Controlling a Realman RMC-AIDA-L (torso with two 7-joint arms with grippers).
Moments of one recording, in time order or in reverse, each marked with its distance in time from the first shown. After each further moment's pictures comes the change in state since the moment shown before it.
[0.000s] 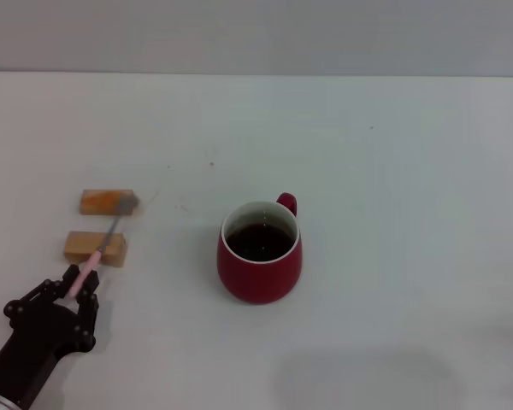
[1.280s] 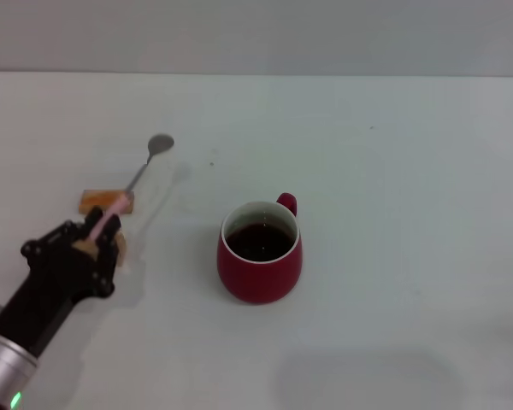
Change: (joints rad) left arm -0.099 0.028 -0.008 0.029 0.036 0.079 0.003; right arm 0.002 0.000 -0.003 0.000 0.000 -0.006 0.000
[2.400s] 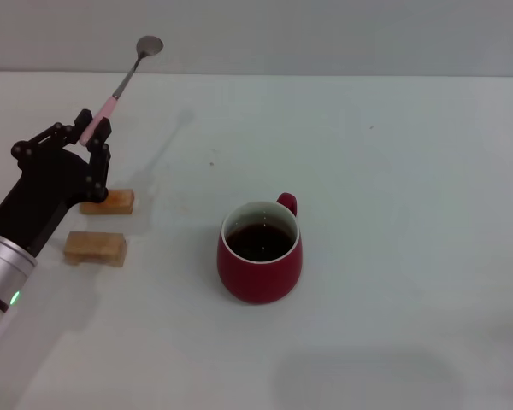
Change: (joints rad) left arm -0.161 0.052 -0.132 0.051 0.001 -0.072 0.054; right arm 0.002 0.000 -0.010 -0.001 0.001 -0.001 0.000
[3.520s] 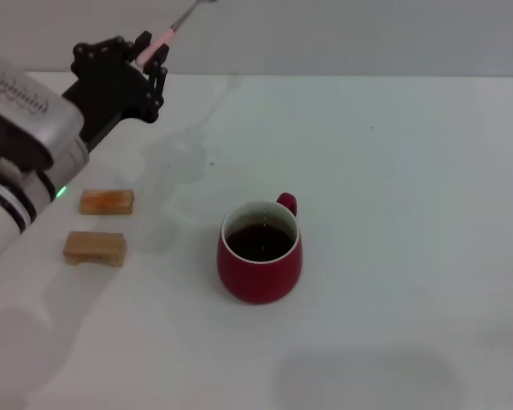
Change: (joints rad) left arm 0.098 0.028 -0.434 0.725 0.591 -0.823 0.036; right arm -0.005 0.000 -0.005 -0.066 0.007 -0.010 0.000
